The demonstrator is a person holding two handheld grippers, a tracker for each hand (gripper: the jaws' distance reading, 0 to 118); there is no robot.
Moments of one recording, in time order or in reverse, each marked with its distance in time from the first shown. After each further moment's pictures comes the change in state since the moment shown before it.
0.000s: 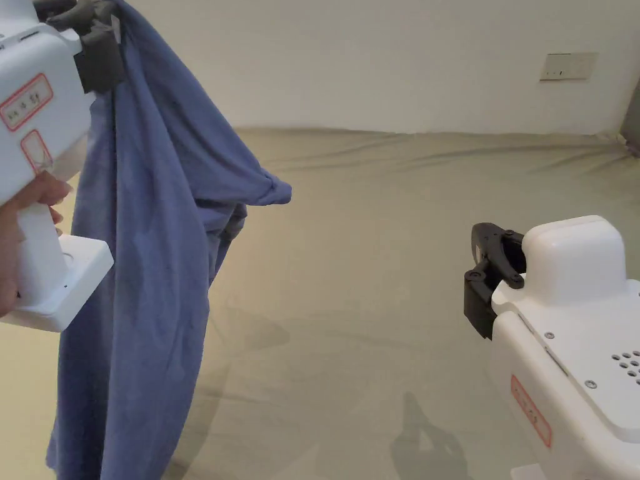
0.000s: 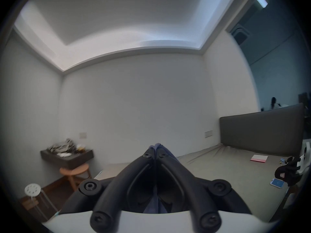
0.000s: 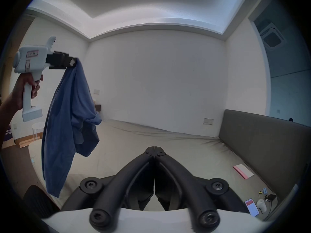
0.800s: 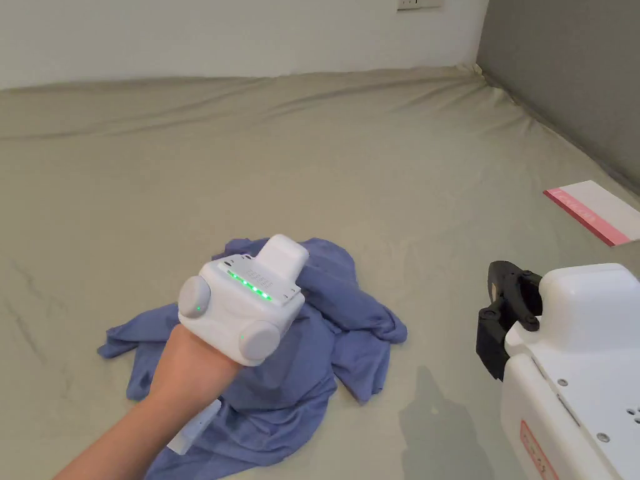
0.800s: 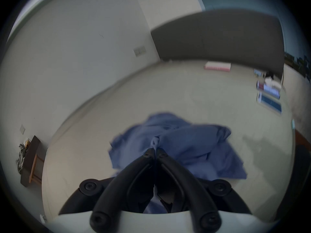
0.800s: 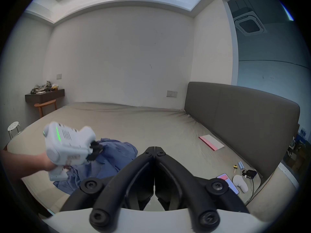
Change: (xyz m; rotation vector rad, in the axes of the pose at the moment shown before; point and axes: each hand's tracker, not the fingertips) left arm 0.321 -0.325 -0.158 -0.730 -0.482 -0.341; right arm 0.124 -0.089 -0.007 -0.235 -0.289 -0.065
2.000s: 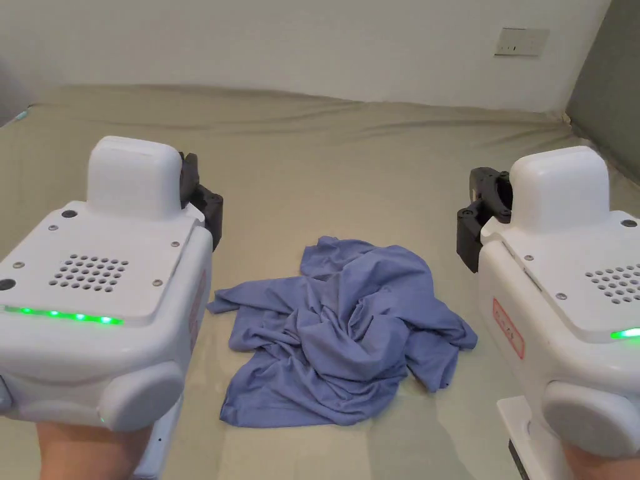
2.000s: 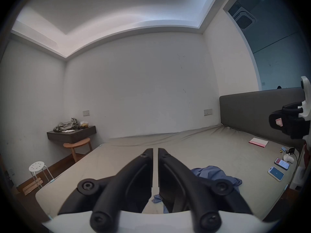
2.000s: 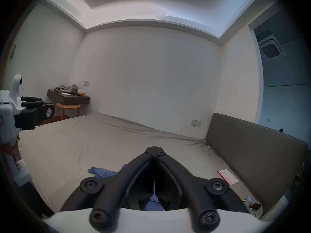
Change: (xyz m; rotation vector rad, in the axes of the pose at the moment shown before) left arm -0.069 -0.060 0.336 0.523 0.542 0.445; right arm -0.099 0.083 0.040 0.220 0.199 0.154
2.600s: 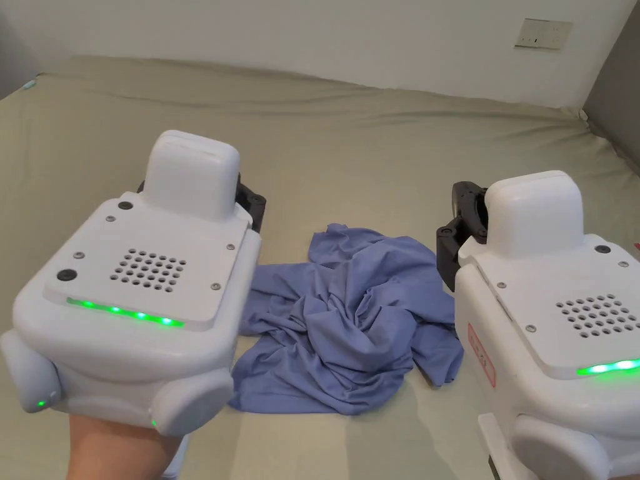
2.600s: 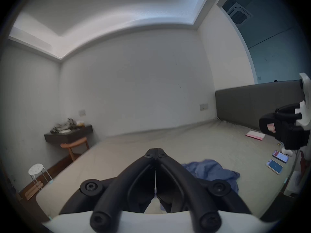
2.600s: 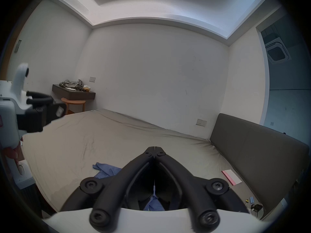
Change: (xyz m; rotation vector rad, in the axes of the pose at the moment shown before) left arm 0.011 -0.012 -0.010 -0.066 -0.062 -0.033; right arm -0.025 -0.015 -0.007 -0.016 0.037 0.036
